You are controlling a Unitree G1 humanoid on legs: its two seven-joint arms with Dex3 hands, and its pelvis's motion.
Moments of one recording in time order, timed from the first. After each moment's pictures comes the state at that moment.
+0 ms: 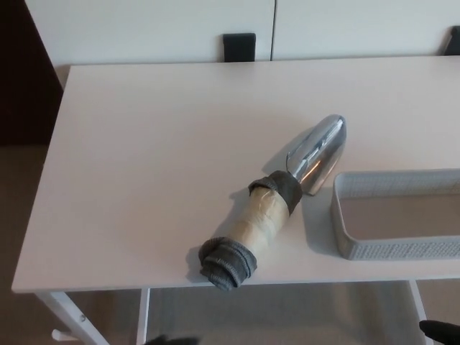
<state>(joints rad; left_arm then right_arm) 0.50 0.48 -0.29 -0.03 0.24 -0.38 -0.11 0.38 -0.34 -0.13 0.32 0.05 -0.13 0.28</state>
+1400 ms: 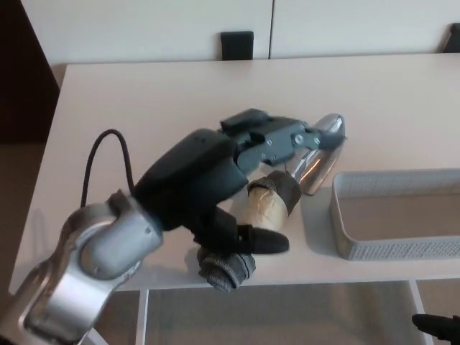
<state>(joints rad) -0.28 0.42 -0.38 -0.20 0.32 -0.16 -0.26 0.36 -0.36 -0.10 0.30 0.04 -0.11 0.28</state>
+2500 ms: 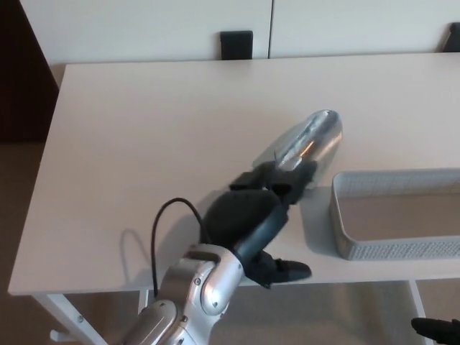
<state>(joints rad) -0.26 0.13 -0.60 0.12 0.78 0.26 0.02 0.37 -0.36 -0.09 0.30 0.04 -0.10 0.28</state>
